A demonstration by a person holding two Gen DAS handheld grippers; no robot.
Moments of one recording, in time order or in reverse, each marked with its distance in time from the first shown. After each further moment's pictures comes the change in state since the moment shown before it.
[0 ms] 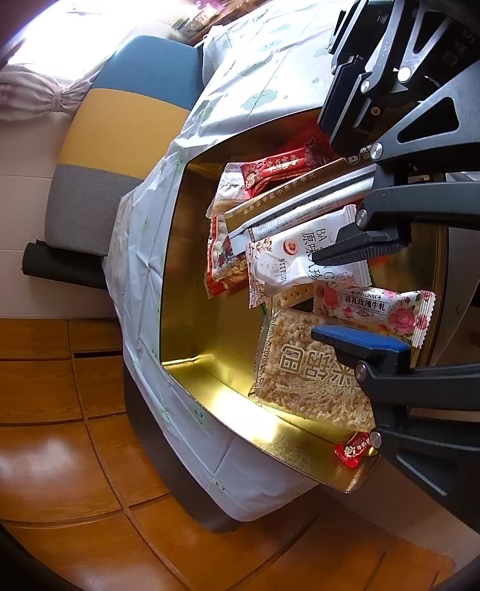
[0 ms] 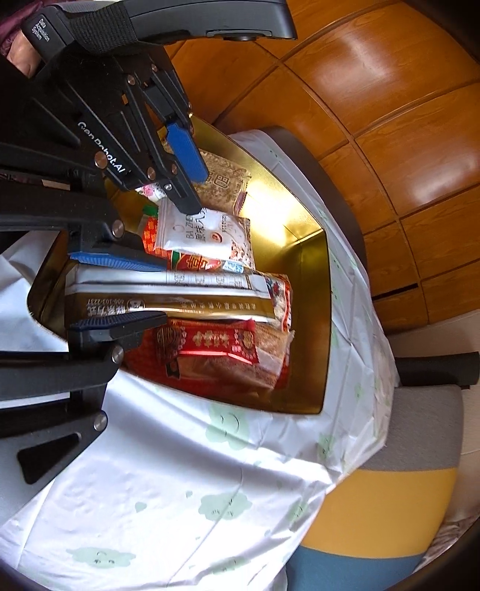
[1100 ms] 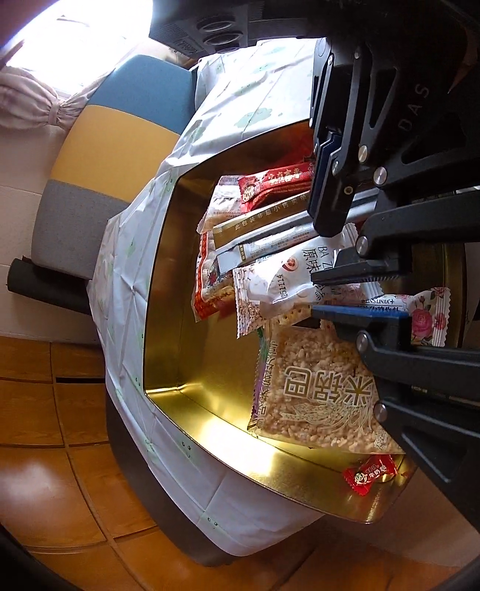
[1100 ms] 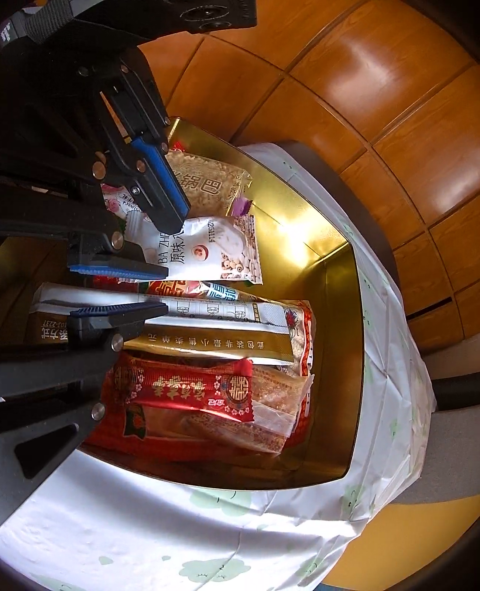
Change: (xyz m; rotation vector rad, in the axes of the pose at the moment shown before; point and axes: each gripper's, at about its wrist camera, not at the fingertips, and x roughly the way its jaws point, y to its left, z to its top) left arm 0.022 0.009 0.011 0.011 0.075 -0.141; right arm 0.056 0.004 0.030 0.025 0.140 0.138
